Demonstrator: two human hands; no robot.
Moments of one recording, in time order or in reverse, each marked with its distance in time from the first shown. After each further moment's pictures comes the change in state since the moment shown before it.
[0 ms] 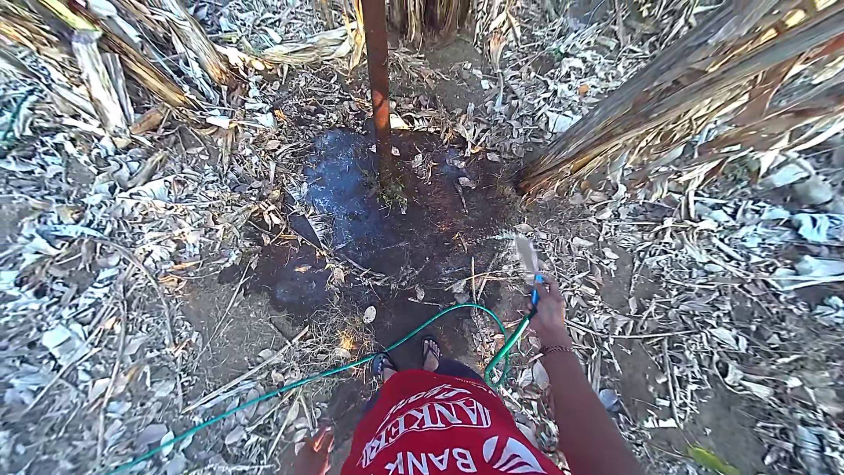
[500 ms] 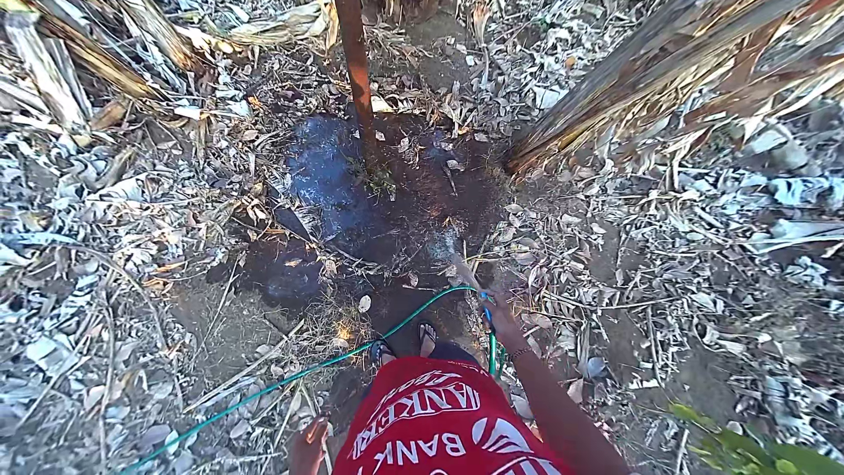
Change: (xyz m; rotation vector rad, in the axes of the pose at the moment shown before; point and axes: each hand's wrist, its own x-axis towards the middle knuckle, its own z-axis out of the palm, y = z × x) left_hand 0.011 -0.015 -0.010 -0.014 0.016 -0.003; right_hand -0.046 0.094 -0.009 -0.293 -0.263 0.262
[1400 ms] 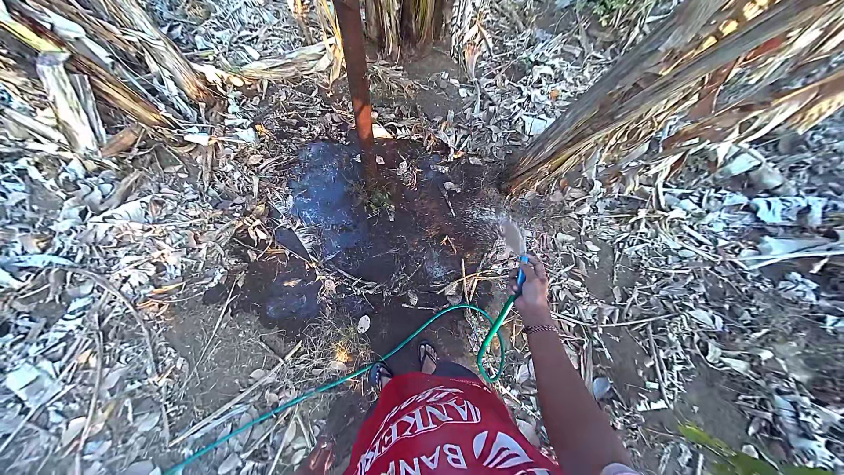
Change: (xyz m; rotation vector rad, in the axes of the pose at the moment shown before) left_hand -0.022 0.032 0.000 -0.005 -0.049 -0.049; right_hand 0.016 -0.137 -0.003 0.473 0.270 -0.329
